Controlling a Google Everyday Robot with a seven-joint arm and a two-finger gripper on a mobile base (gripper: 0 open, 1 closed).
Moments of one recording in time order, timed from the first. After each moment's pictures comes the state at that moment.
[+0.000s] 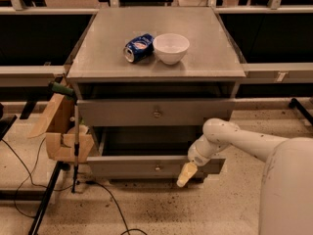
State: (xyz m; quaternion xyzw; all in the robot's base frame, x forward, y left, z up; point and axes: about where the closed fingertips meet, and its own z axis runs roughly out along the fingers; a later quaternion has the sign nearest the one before) arm 0.598 -0.130 0.430 -0.53 0.82 0.18 0.12
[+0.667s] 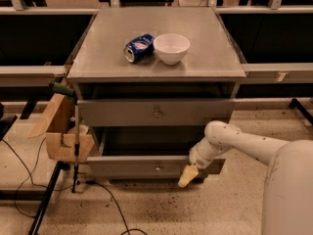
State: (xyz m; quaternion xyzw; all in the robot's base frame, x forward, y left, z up) arm 0.585 -0.140 0.419 -0.55 0.81 0.18 0.11
